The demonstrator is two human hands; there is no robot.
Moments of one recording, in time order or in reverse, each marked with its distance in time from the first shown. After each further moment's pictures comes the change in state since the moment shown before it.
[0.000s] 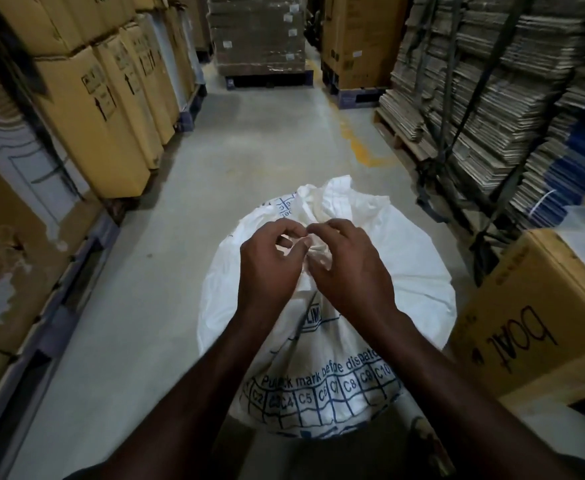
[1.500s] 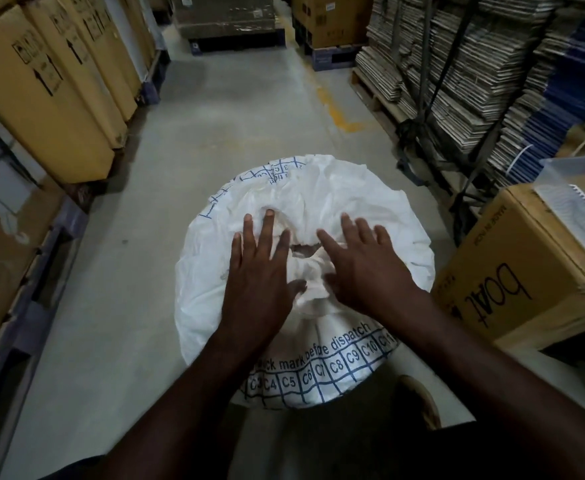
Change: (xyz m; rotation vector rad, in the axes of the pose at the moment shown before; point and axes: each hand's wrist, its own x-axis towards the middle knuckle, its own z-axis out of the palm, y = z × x) left_hand -0.048 -0.033 0.022 0.902 -0.392 0.307; right_hand -0.028 0.064 -0.009 -0.548 -0.528 0.035
